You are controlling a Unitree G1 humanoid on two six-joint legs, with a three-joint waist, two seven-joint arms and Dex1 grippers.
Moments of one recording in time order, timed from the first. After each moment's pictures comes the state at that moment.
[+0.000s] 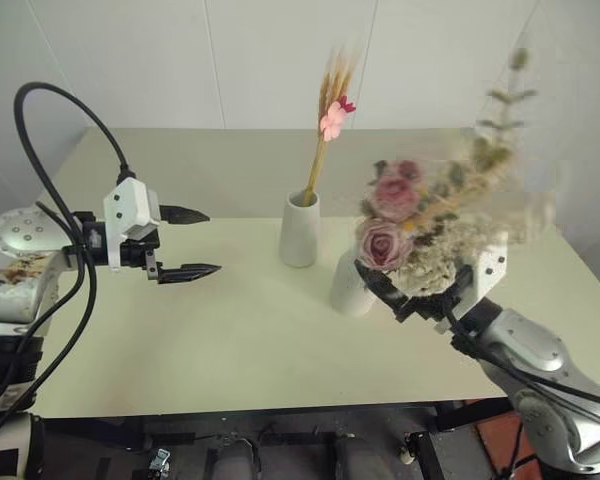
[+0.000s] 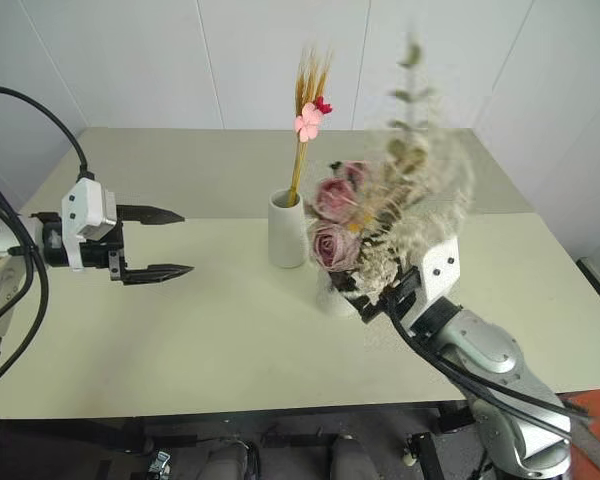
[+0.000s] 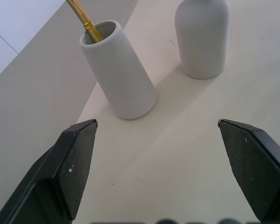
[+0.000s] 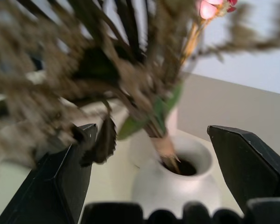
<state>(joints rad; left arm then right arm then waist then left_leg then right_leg) -0.58 0.95 0.09 0.02 -0.39 0.26 -1.29 -0.15 -0.64 -0.12 -0.74 0.57 0.64 0.33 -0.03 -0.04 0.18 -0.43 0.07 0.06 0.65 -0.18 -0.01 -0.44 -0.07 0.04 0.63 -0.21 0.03</state>
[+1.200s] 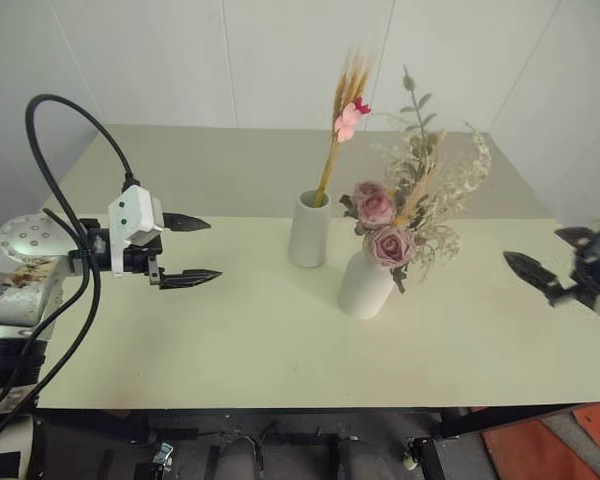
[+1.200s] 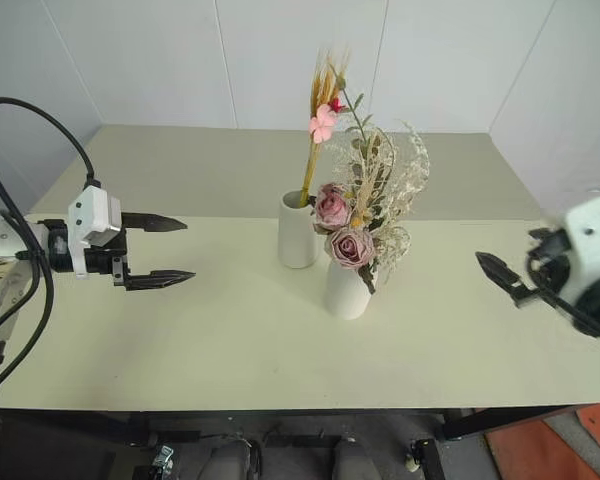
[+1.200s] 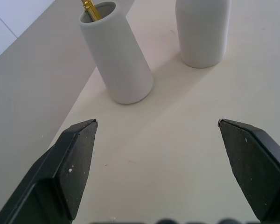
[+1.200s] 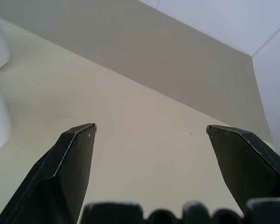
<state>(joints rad) -0.56 0.95 0.08 0.04 -0.39 0.26 -1.30 0.07 -0.98 -0.78 -0.53 0.57 0.81 0.69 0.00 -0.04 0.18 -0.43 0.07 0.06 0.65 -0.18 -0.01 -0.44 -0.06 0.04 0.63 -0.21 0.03</state>
